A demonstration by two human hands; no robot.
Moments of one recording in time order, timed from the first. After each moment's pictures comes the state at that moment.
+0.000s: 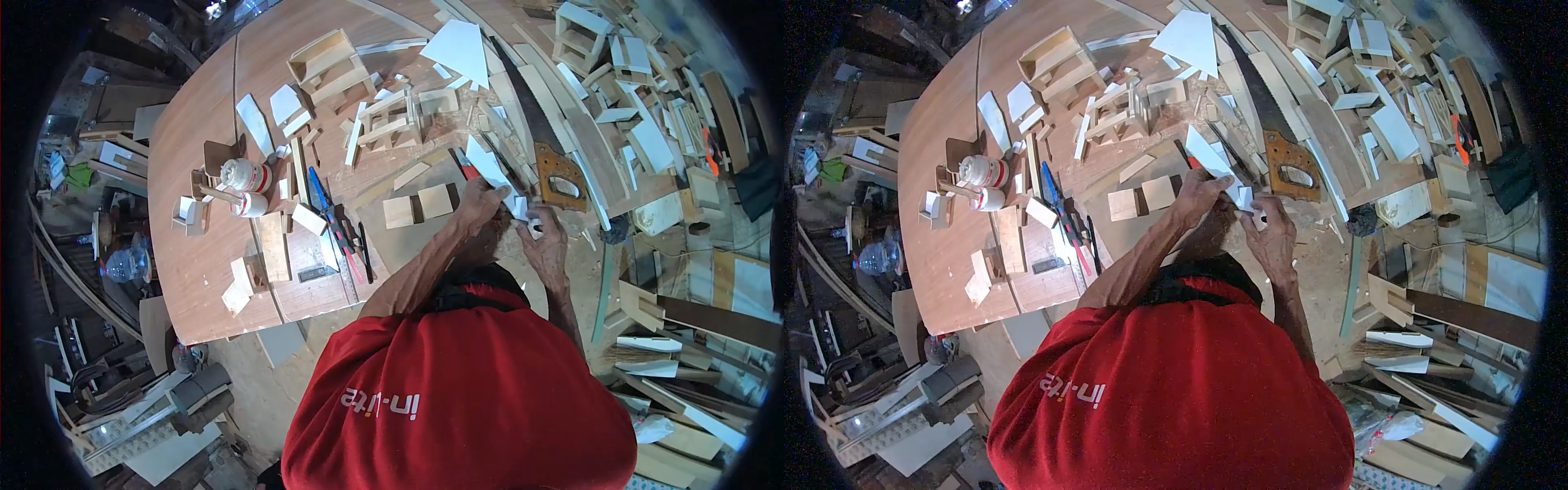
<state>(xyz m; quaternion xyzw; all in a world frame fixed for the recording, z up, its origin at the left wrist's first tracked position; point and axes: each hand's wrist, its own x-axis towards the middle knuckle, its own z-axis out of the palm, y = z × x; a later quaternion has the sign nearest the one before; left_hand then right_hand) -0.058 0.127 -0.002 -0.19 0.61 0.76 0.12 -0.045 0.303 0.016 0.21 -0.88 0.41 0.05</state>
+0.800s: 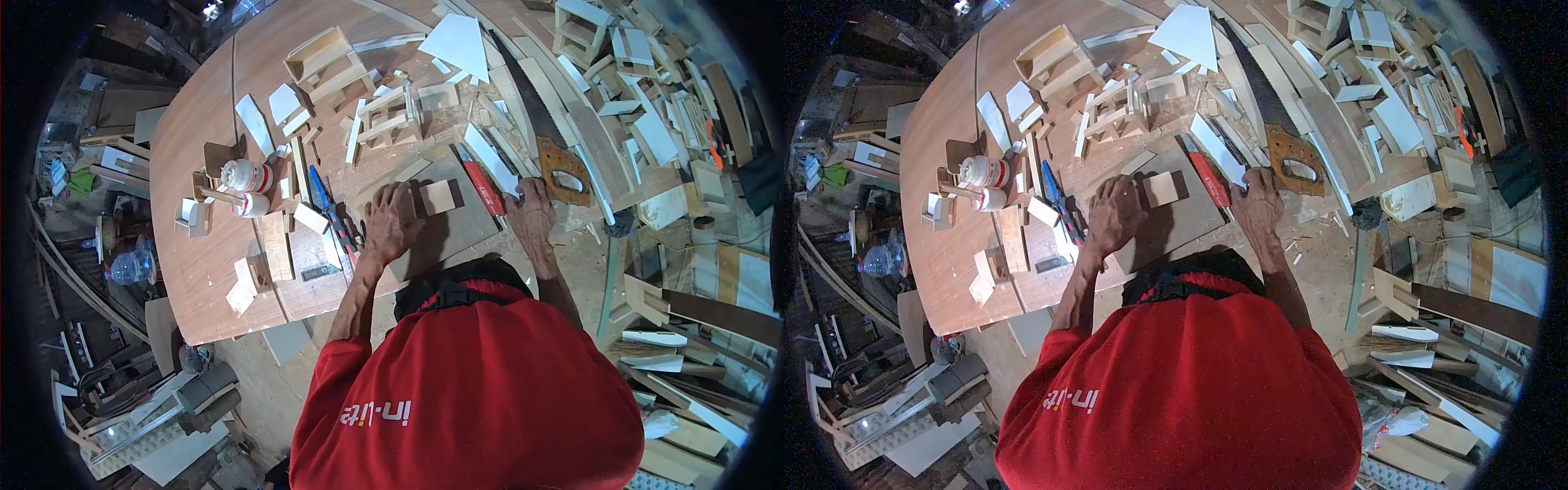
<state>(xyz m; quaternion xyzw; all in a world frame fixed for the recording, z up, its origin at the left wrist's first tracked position) 0.046 0.007 0.025 -0.10 0.96 0.26 0.01 -0.072 0.264 -0.019 0.14 -0.95 0.28 0.04</state>
